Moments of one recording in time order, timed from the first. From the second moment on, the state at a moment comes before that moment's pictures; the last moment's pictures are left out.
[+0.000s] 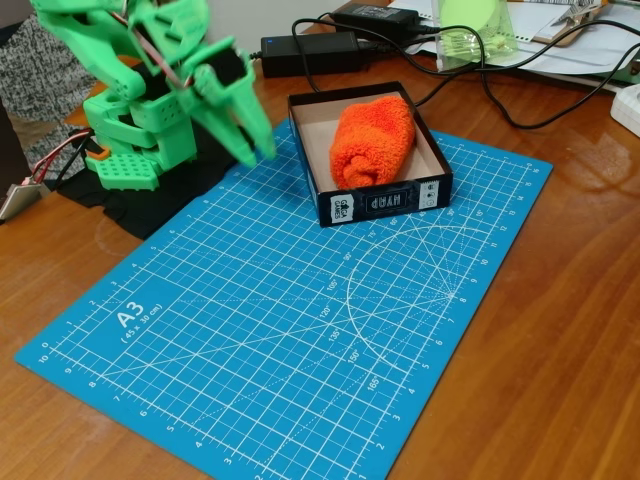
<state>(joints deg) 4.5 175.3 162.2 63.4 2.1</state>
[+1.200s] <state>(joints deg) 1.7 192.6 176.1 64.2 0.4</state>
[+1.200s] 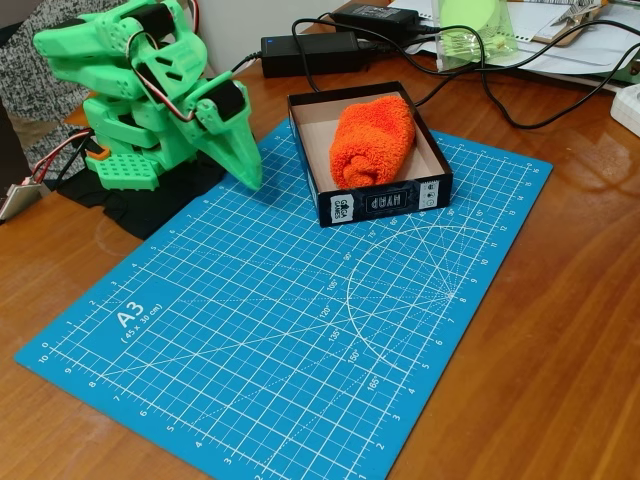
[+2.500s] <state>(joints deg) -35.3 192.6 181.0 69.4 -84.2</state>
